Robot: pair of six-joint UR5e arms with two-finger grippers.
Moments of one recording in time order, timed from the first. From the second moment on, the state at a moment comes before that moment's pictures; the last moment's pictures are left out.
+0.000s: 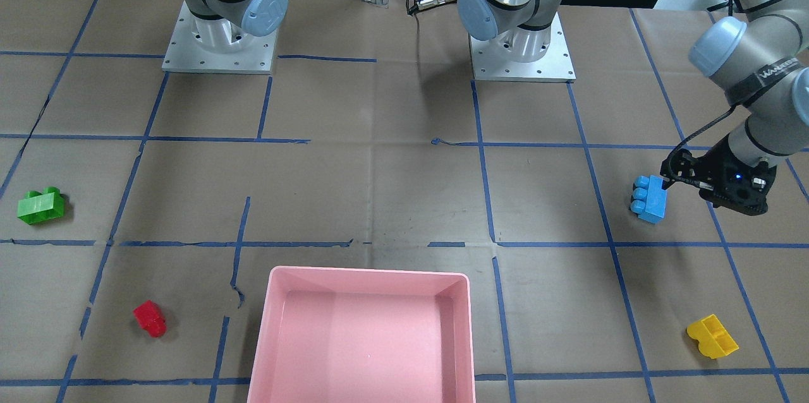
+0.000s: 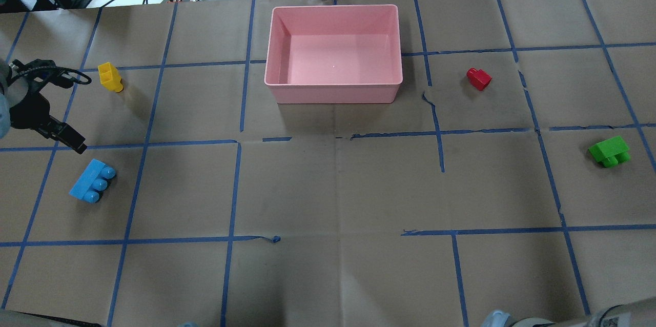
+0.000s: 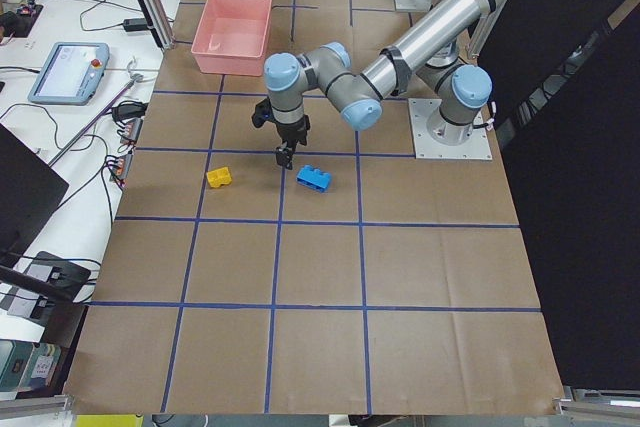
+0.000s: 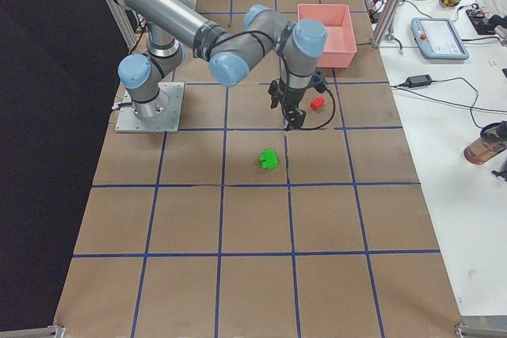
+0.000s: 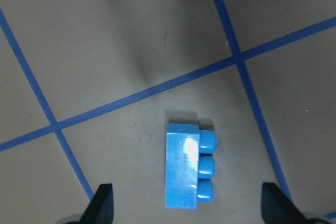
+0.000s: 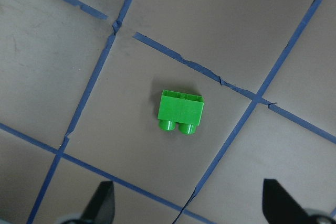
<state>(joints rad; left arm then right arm) -0.97 -1.83 -1.91 -0.99 1.68 1.06 0.92 -1.32 1.54 -1.71 -1.67 -1.13</state>
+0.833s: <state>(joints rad) -0.94 -1.94 -2.06 -0.76 1.70 1.11 0.89 -1.12 1.79 -2.10 -1.66 -1.03</state>
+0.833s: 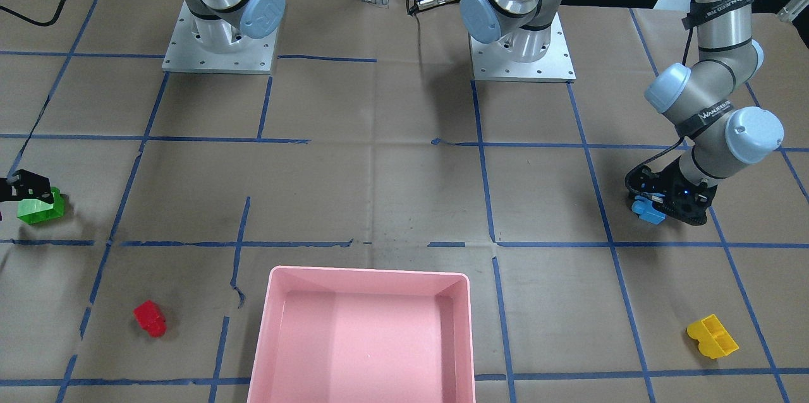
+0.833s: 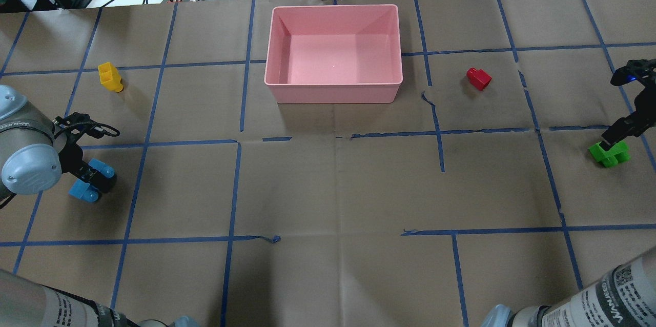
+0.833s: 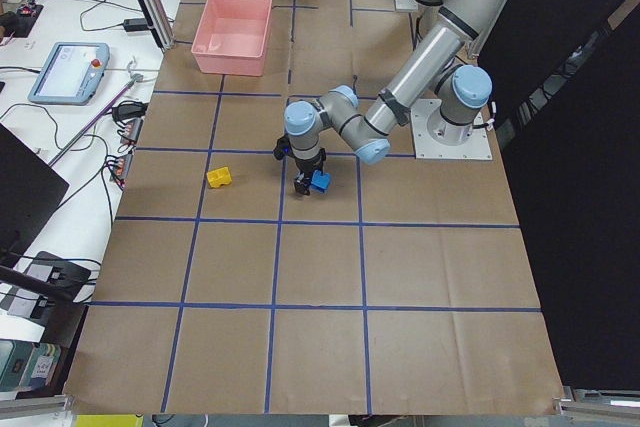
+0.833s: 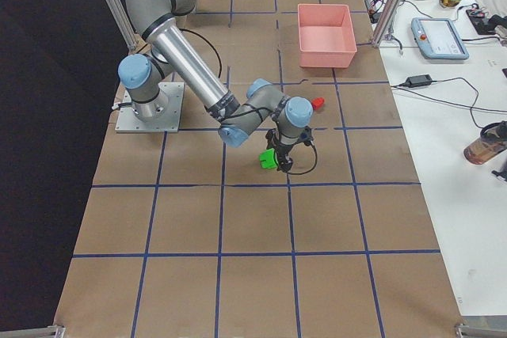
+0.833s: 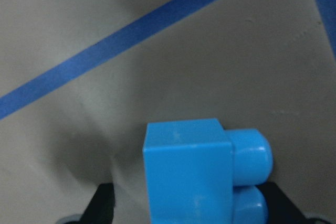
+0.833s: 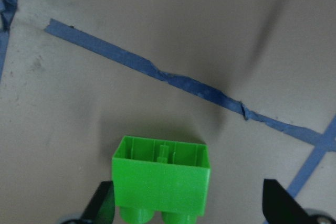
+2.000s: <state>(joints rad) -1.13 -1.87 -1.70 -1.13 1.60 0.69 0.87 -1.12 1.83 -2.10 -1.68 -1.00</state>
